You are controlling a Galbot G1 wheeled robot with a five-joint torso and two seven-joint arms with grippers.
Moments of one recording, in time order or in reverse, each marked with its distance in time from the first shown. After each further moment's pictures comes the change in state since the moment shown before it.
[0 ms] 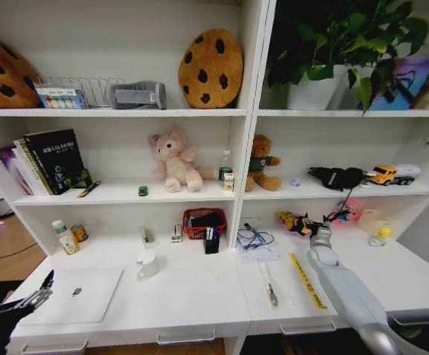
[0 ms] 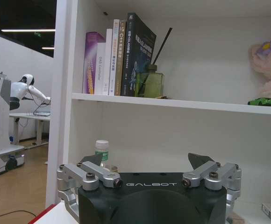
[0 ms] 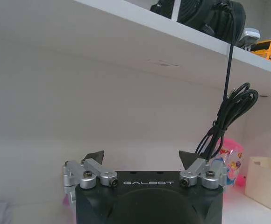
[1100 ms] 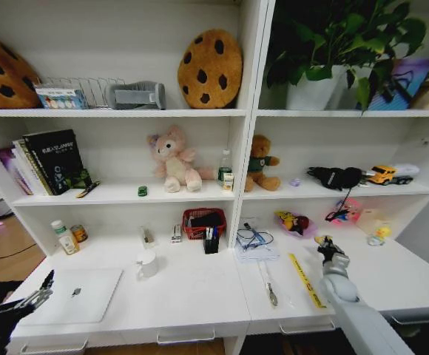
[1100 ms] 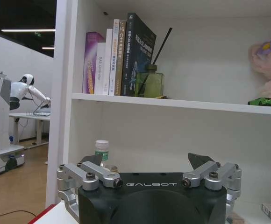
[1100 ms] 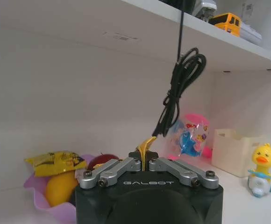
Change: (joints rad) left arm 0.000 0.000 0.000 0.000 0.000 0.000 0.000; right arm 0.068 0.026 0.041 -0.136 0.033 -0.017 0.035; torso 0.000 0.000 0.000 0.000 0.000
